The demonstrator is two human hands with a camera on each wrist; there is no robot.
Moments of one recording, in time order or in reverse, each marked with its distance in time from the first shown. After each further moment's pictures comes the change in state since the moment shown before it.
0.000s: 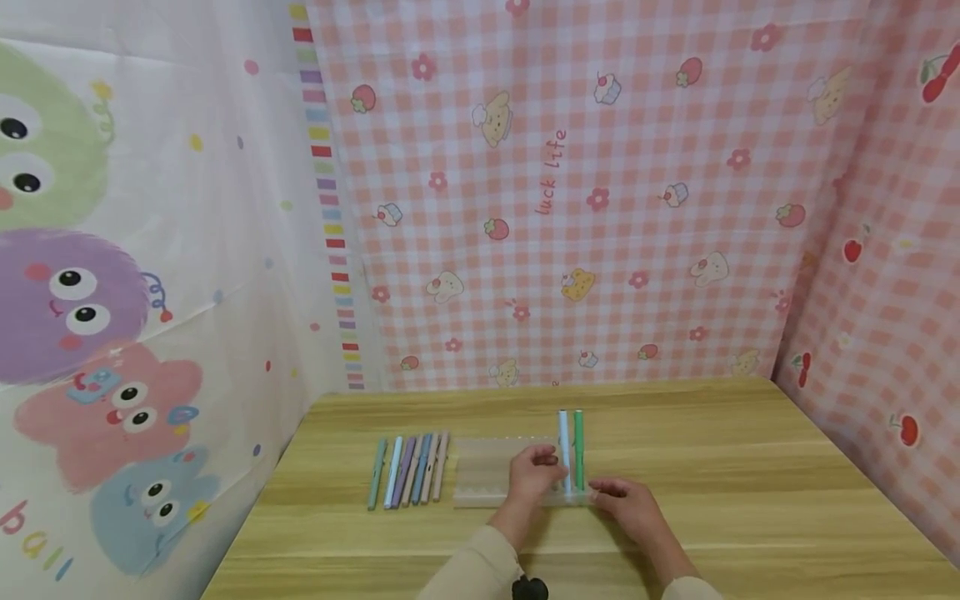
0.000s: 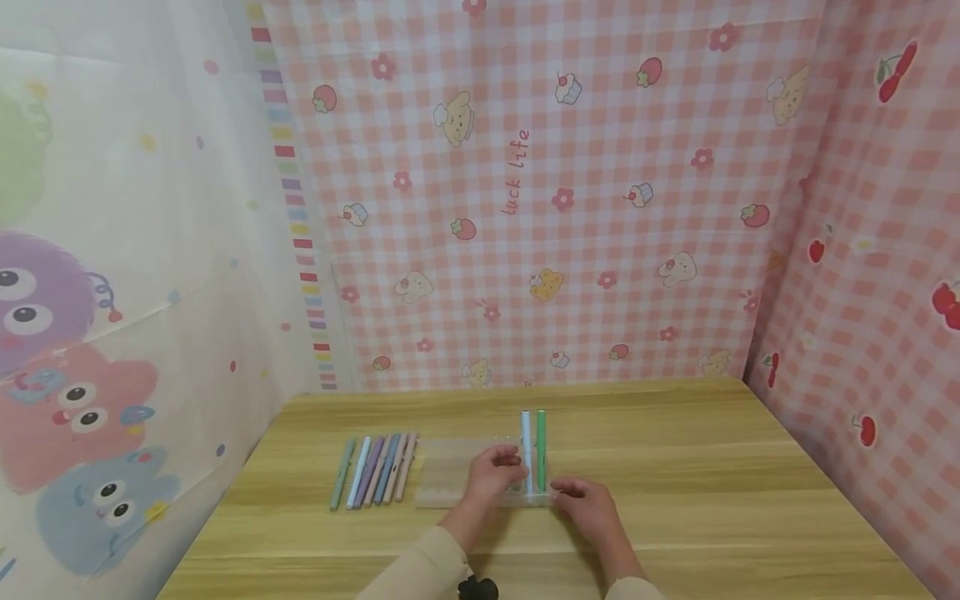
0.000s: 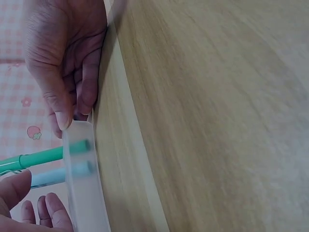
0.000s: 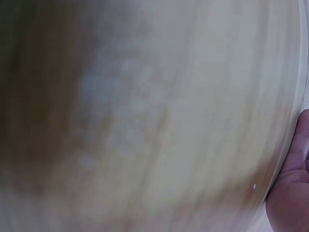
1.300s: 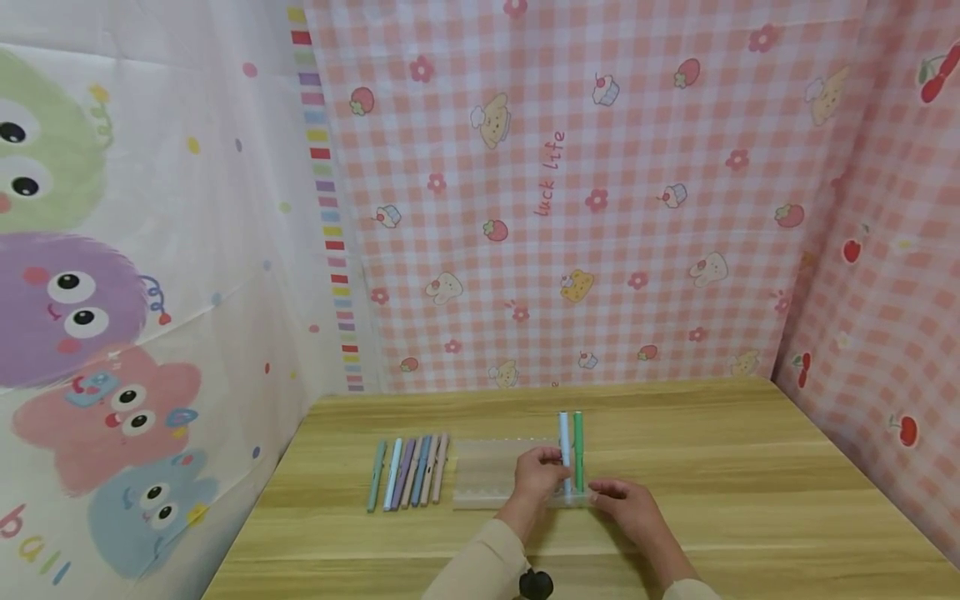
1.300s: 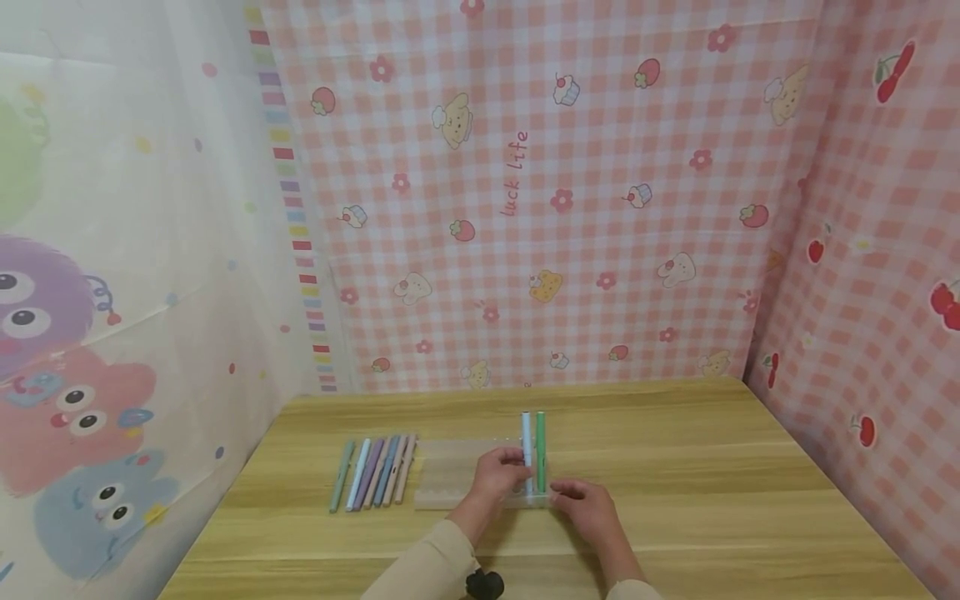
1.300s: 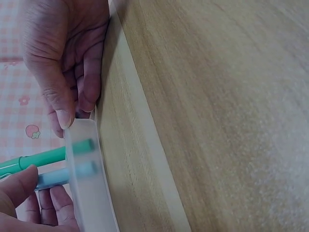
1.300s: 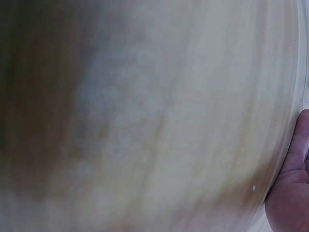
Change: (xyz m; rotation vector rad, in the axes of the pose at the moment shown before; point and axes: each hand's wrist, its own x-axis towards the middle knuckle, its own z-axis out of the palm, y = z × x) left_hand 0.004 0.000 0.013 0.002 0.006 -0.069; right_hand 0.002 0.003 -0.001 -0.030 0.000 0.006
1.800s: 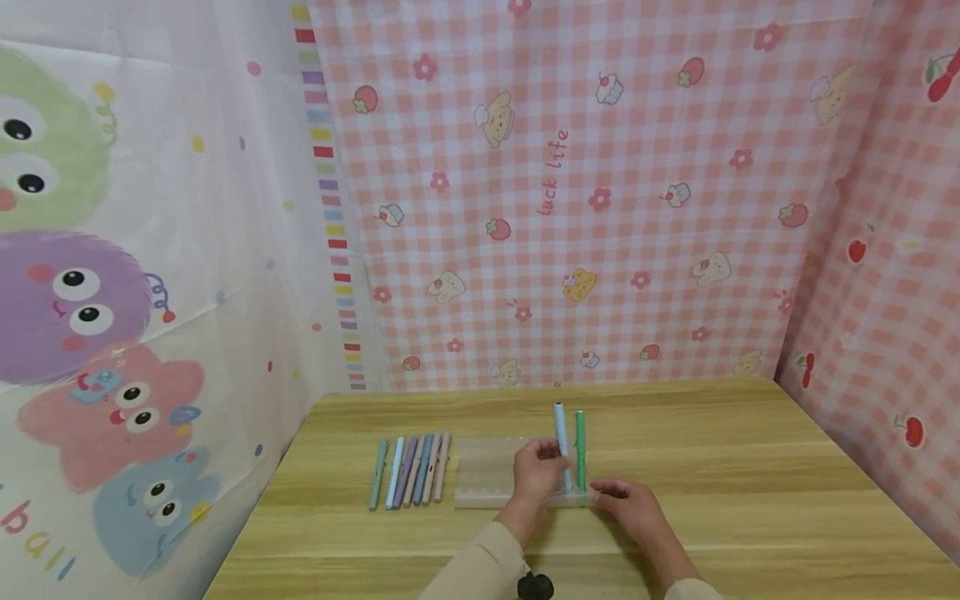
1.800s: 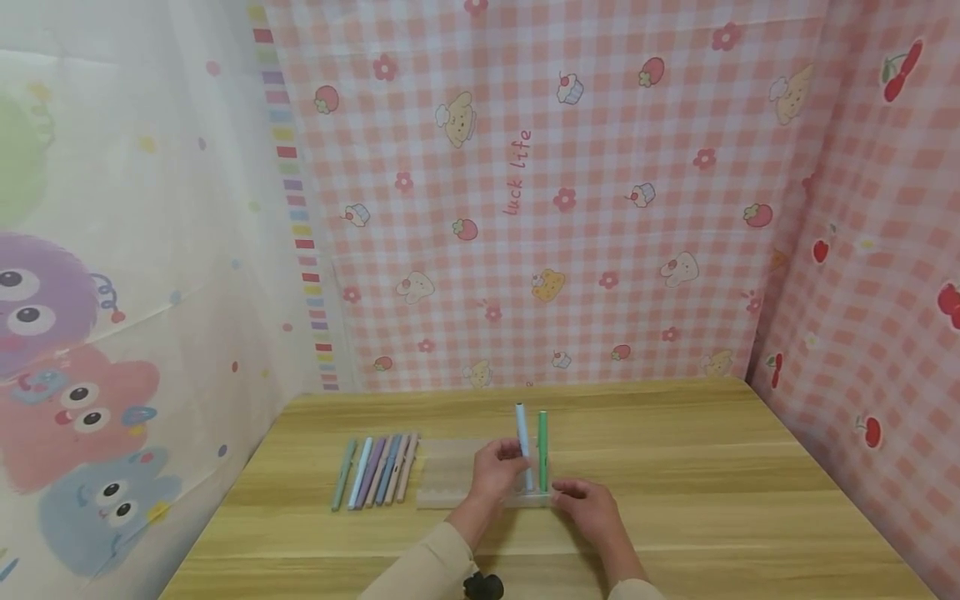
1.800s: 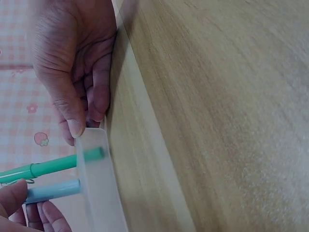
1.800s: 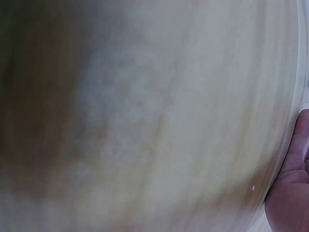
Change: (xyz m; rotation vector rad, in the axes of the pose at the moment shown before) left_hand 0.001 0.005 -0.001 -0.021 0.076 0.100; right_hand 0.000 0.000 0.000 -0.021 -0.008 0.009
